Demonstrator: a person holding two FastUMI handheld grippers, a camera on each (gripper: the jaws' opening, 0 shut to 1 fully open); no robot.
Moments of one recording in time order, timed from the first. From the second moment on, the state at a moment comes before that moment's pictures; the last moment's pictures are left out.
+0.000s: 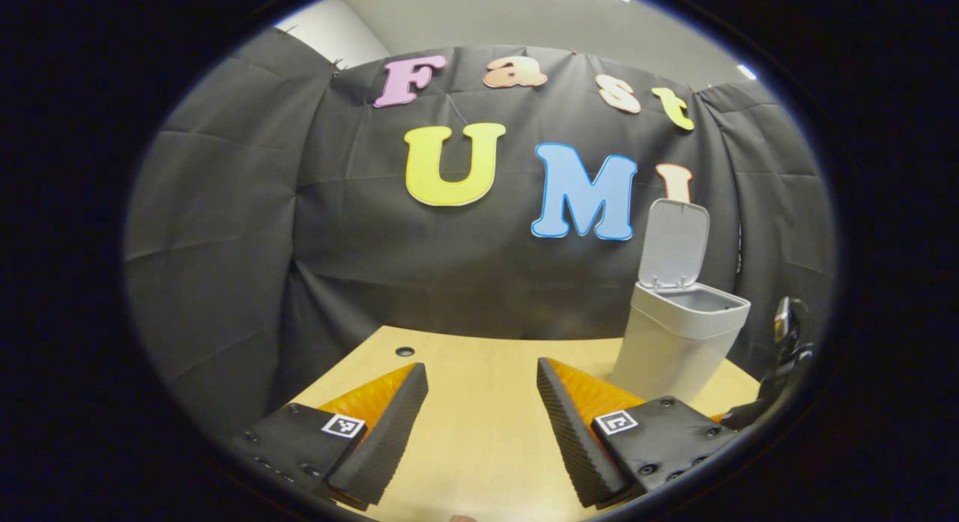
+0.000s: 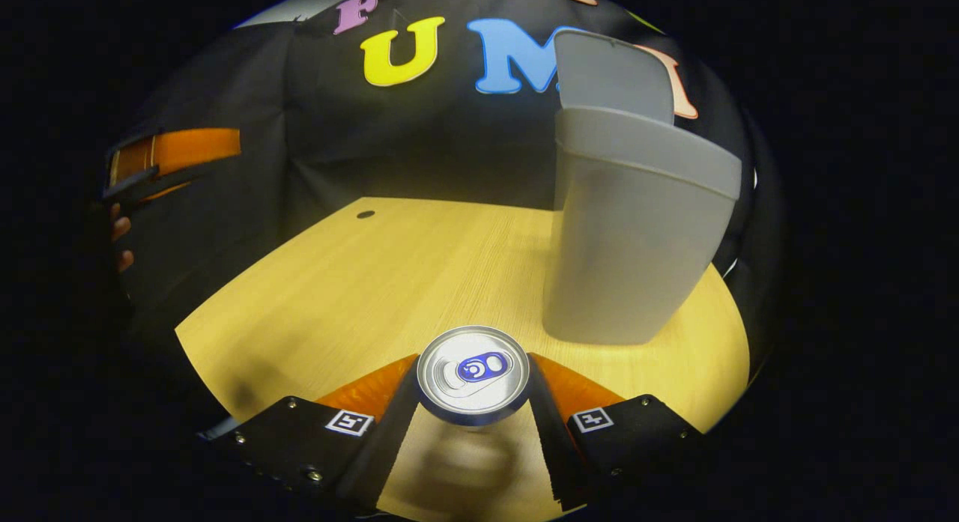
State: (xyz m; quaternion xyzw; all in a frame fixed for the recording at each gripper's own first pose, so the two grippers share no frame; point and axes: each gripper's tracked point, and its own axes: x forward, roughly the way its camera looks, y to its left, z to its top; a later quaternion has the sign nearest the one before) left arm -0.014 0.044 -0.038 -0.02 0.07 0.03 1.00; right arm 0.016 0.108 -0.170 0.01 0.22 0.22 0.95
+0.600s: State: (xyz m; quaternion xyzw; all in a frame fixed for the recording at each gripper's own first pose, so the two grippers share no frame) left arm -0.013 0.032 -0.038 -0.03 0.06 0.03 1.00; right arm 0.056 0.065 -0.013 0.02 0.04 0.19 0.98
